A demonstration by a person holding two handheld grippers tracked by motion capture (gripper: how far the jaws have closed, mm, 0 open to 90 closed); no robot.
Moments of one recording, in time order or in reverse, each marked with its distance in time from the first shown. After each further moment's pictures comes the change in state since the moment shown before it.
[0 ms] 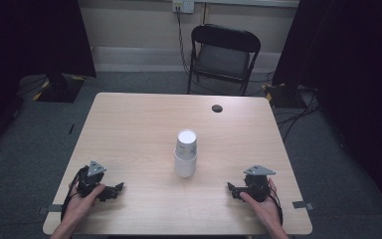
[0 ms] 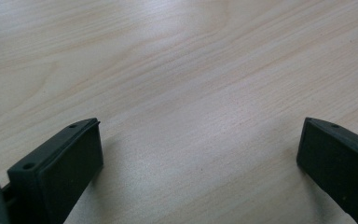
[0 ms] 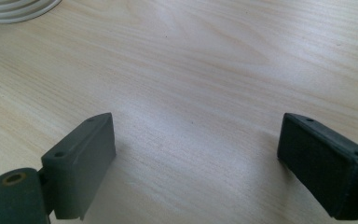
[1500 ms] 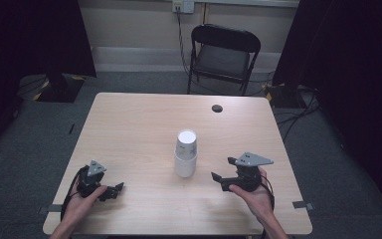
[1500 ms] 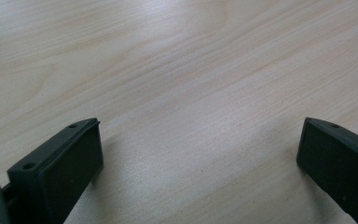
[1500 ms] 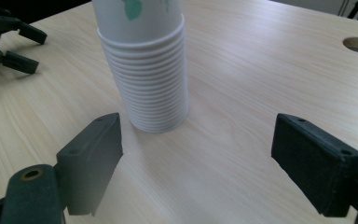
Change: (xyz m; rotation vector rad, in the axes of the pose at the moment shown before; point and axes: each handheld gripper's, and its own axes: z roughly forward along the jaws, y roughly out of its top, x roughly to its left) left arm 0.001 0.000 0.001 -0.001 -0.010 0.008; right arm 0.037 0.066 -0.033 -0.219 0.264 -0.116
